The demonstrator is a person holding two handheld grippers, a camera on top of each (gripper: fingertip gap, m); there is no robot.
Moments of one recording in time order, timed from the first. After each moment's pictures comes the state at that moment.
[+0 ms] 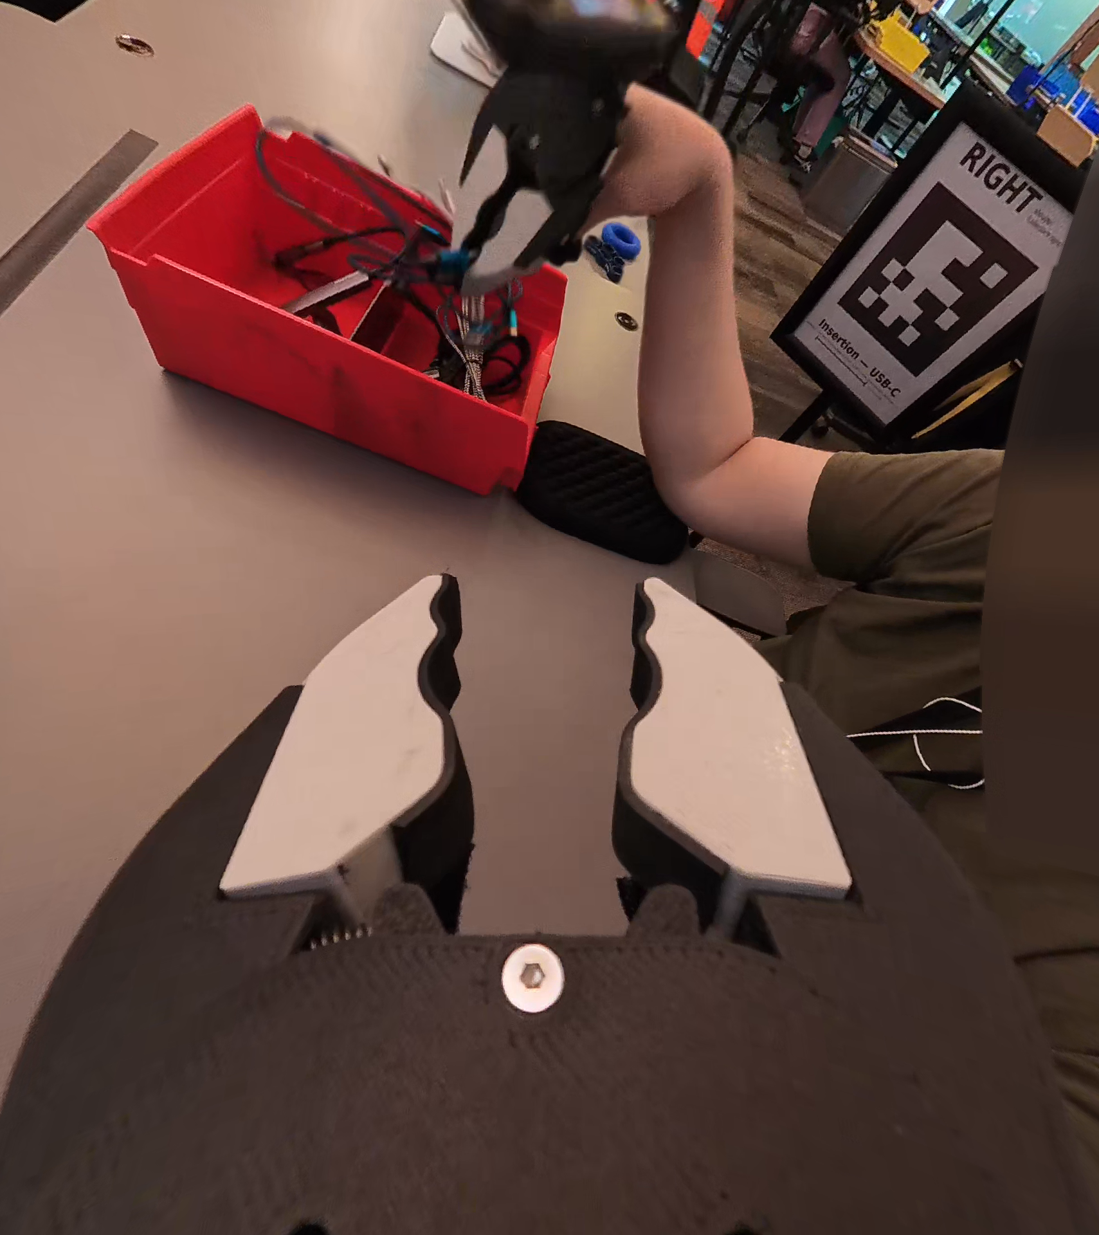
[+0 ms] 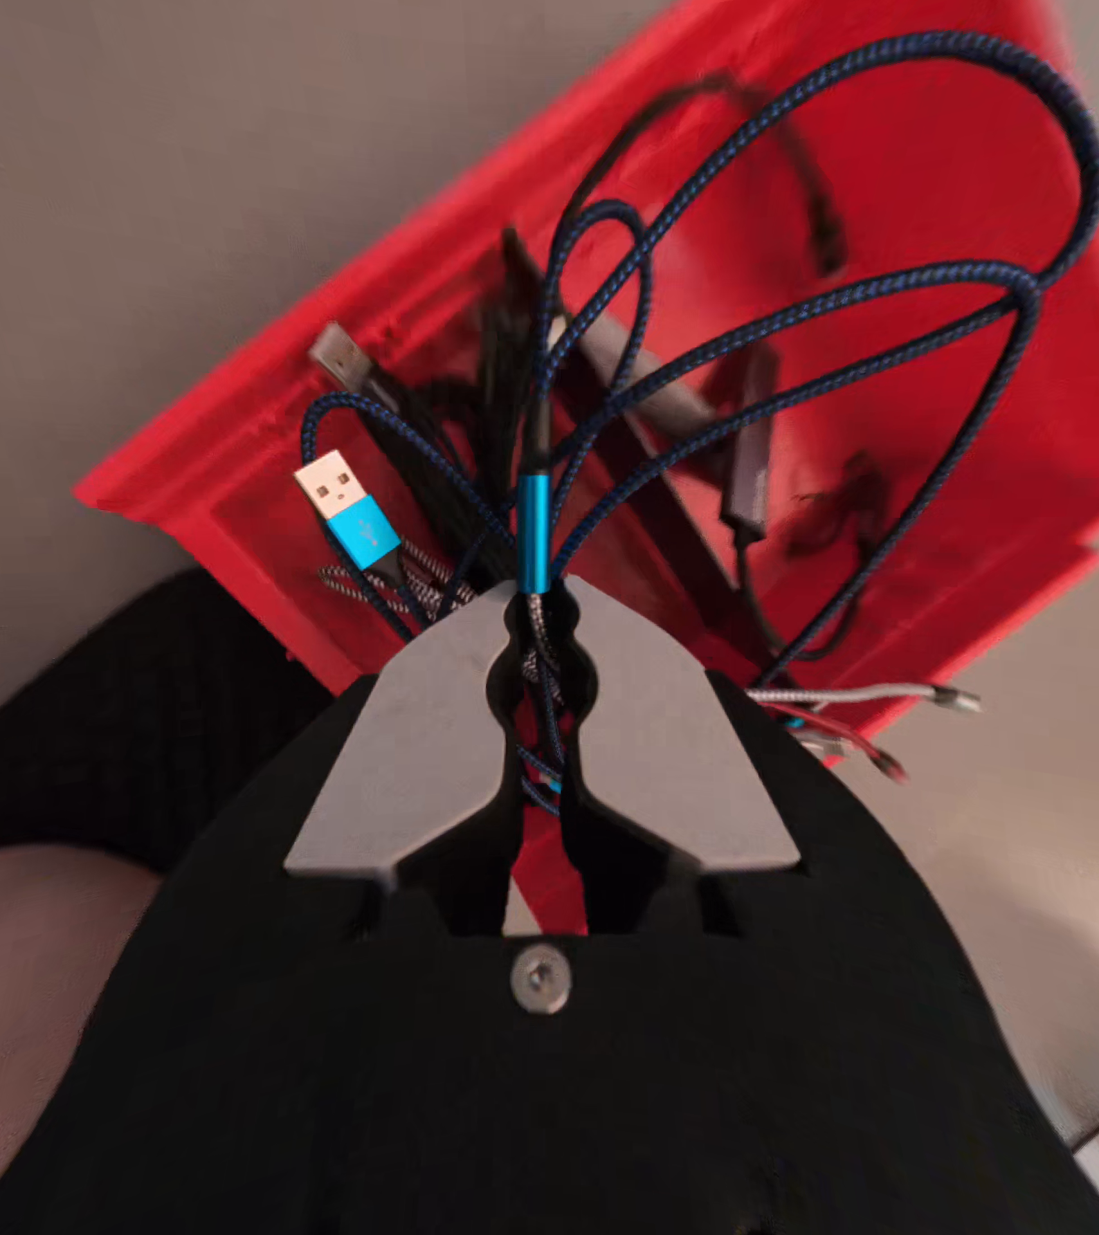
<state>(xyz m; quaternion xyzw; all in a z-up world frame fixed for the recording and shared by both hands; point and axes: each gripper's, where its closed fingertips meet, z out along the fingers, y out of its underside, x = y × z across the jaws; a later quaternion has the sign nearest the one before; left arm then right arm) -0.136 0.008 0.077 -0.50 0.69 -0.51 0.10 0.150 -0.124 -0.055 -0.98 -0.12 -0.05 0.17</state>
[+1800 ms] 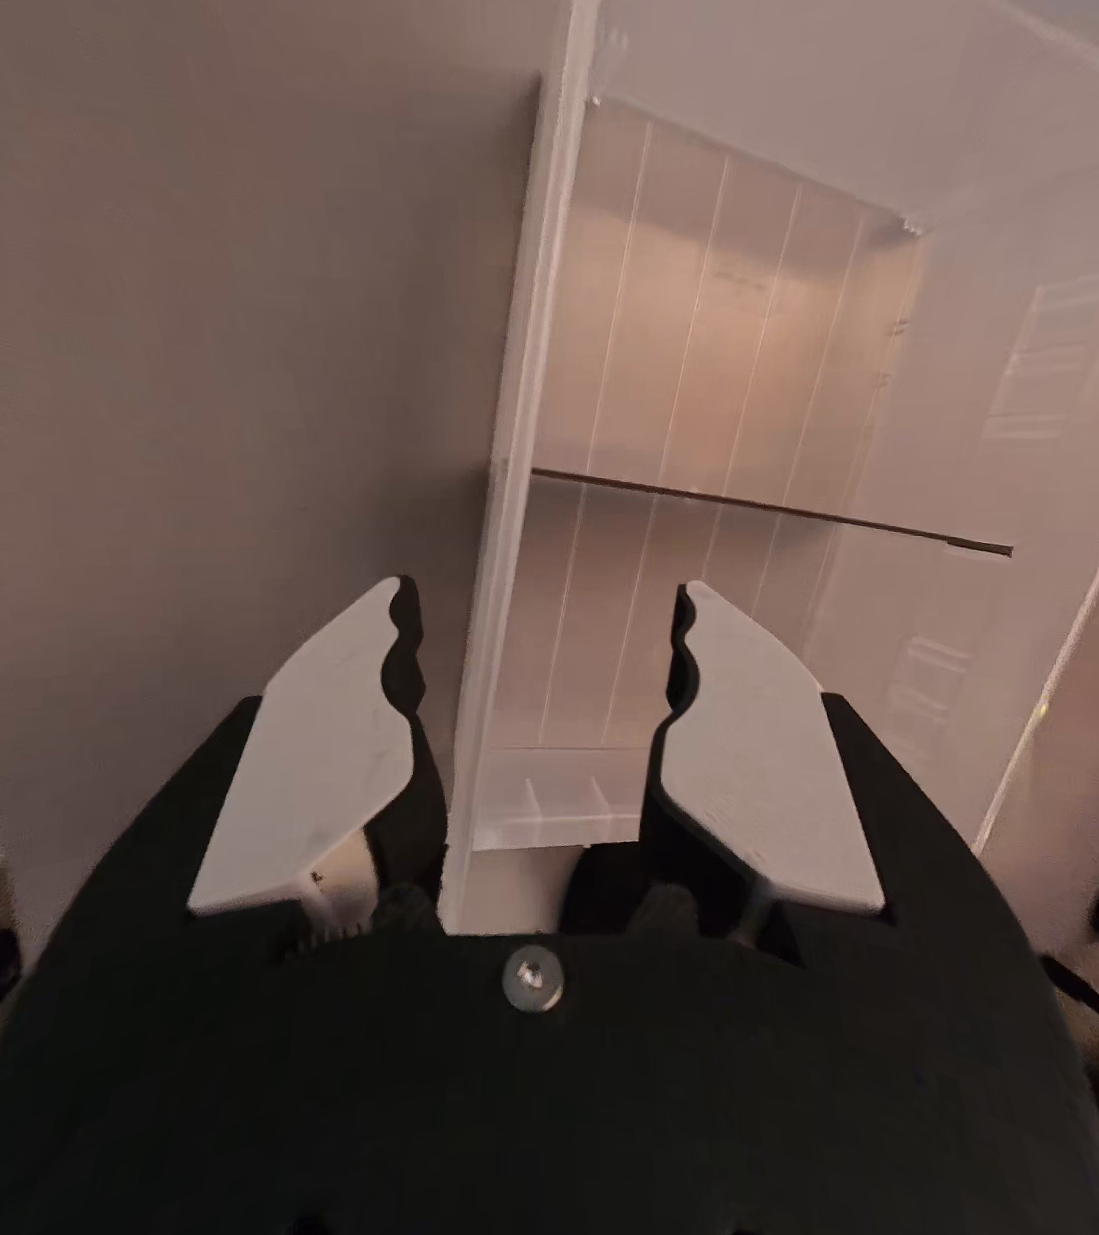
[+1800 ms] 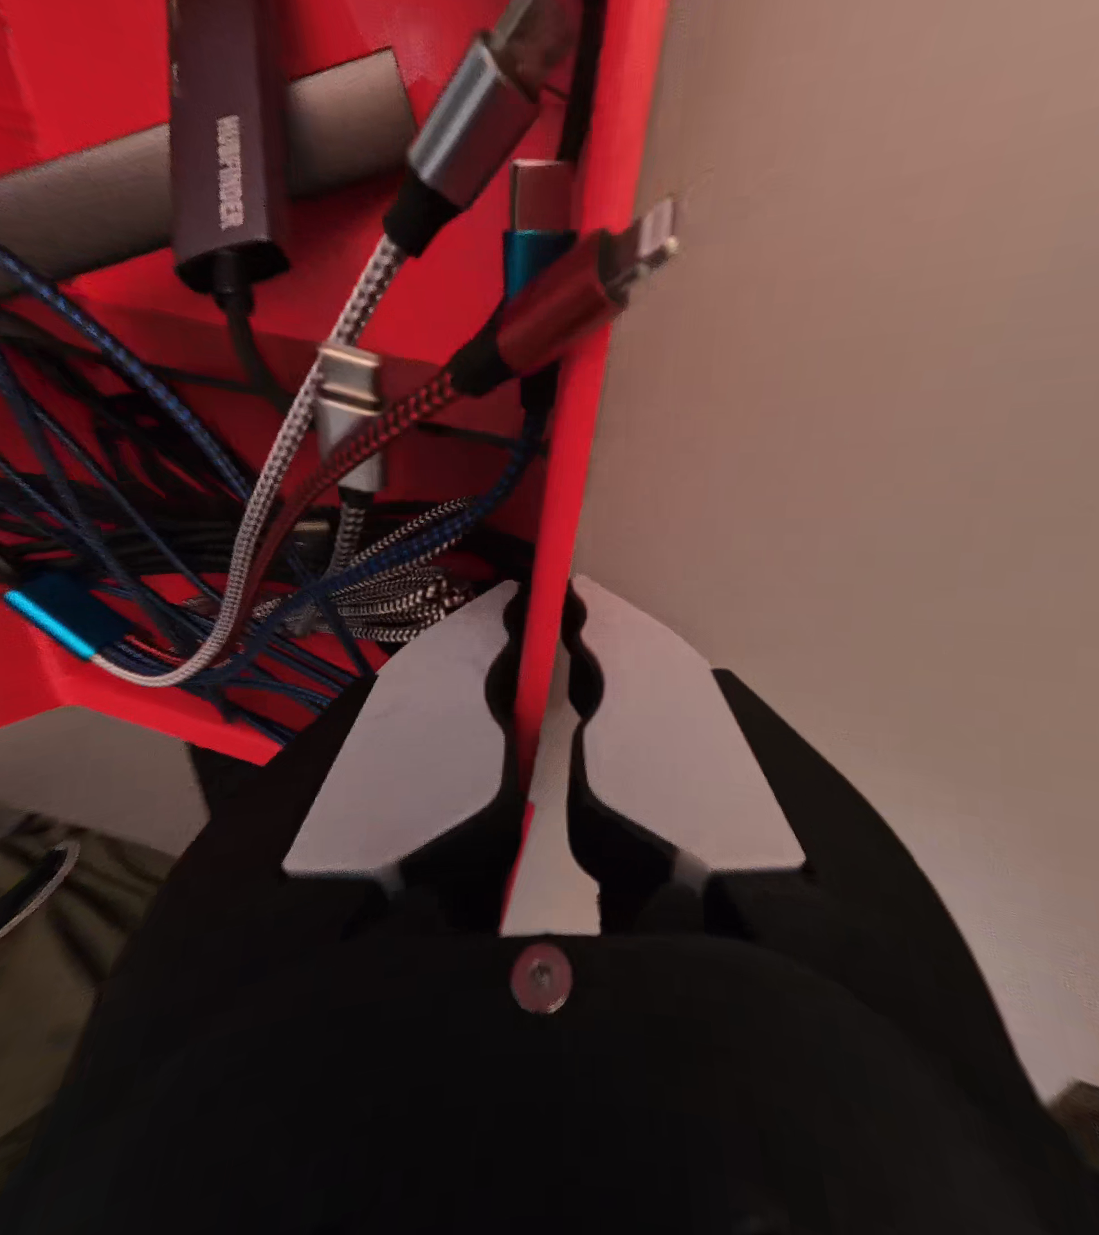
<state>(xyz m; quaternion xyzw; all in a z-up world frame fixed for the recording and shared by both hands) -0.385 0.287 -0.073 -0.96 0.21 -0.16 0.10 0.237 -0.187 -0.128 -0.95 0.28 0.12 0.08</state>
